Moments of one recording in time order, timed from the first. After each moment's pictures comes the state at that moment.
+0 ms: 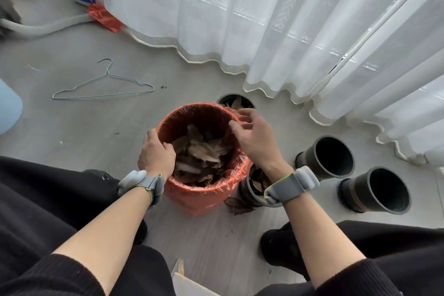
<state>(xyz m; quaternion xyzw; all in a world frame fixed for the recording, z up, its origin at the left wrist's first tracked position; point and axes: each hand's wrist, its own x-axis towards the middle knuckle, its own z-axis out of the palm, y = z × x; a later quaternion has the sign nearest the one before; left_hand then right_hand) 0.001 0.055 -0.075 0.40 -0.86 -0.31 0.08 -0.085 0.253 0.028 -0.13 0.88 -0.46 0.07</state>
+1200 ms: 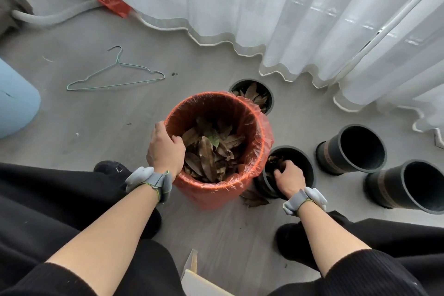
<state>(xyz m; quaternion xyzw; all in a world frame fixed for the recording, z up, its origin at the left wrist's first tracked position) -0.002 0.053 -0.077 0.41 -0.86 -0.29 0.08 -0.081 0.348 -0.144 0.10 0.95 -0.18 0.22</state>
